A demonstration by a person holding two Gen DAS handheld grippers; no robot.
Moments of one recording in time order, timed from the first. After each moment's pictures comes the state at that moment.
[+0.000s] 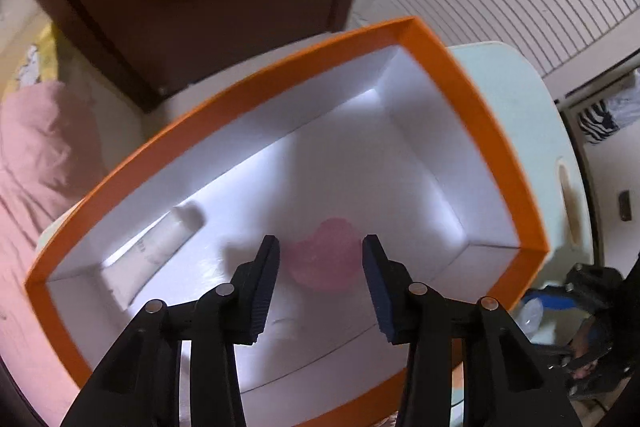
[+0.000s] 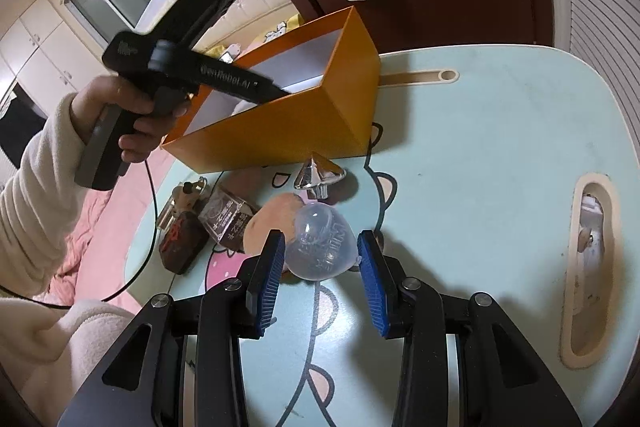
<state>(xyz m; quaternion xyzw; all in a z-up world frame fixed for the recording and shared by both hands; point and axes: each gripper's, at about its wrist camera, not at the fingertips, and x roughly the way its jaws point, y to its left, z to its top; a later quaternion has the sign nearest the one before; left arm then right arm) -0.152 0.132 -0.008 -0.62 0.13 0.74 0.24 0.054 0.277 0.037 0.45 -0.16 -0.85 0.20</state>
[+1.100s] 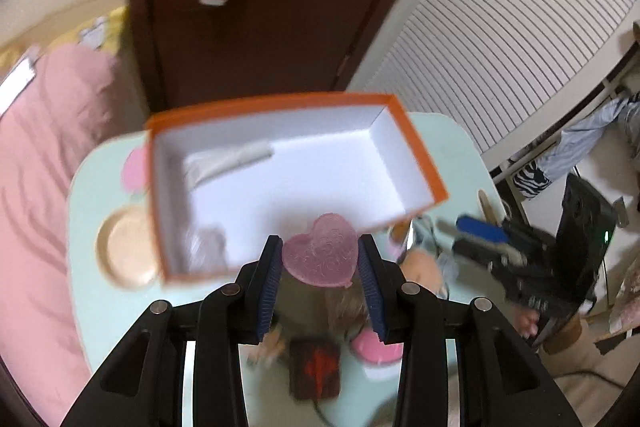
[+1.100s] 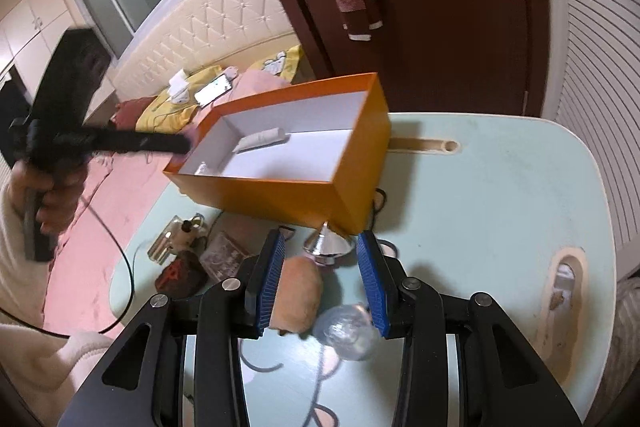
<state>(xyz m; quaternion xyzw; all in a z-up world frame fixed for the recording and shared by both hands) -0.036 -0.005 0.057 -0.52 -0.03 0.82 0.24 0.046 0.261 0.071 0.40 -0.11 -0.89 0.18</state>
